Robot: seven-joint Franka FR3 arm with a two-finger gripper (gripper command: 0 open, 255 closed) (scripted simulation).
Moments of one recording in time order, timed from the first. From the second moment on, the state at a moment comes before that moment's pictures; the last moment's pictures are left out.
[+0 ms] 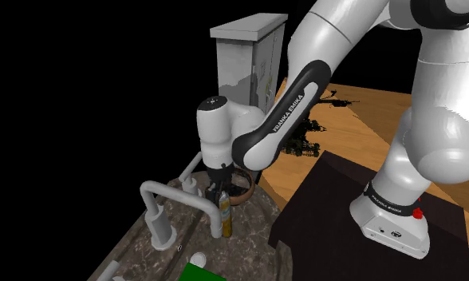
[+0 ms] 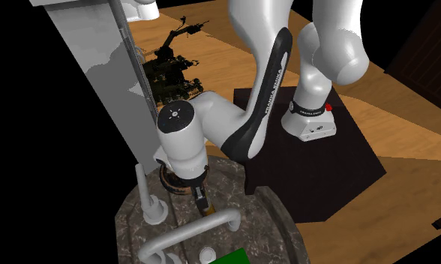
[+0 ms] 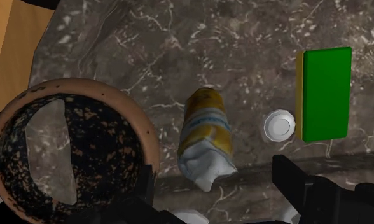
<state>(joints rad) 0.24 0.30 0.37 -2.29 -0.17 2.52 0.47</state>
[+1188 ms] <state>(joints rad) 0.25 0.35 0.35 -2.30 -0.21 2.58 0.49</state>
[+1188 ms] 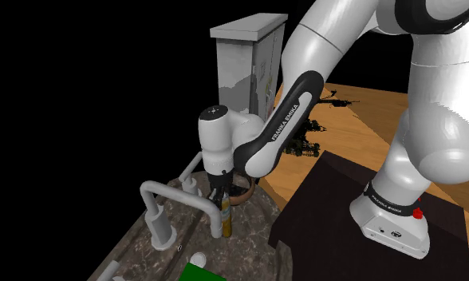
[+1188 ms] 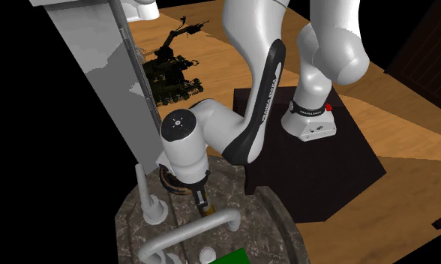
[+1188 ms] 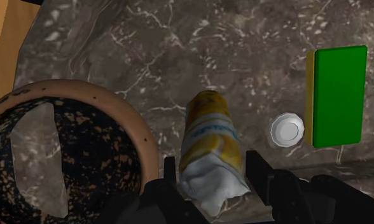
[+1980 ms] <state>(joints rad) 0.23 0.26 0.39 -2.30 -0.15 2.49 0.45</state>
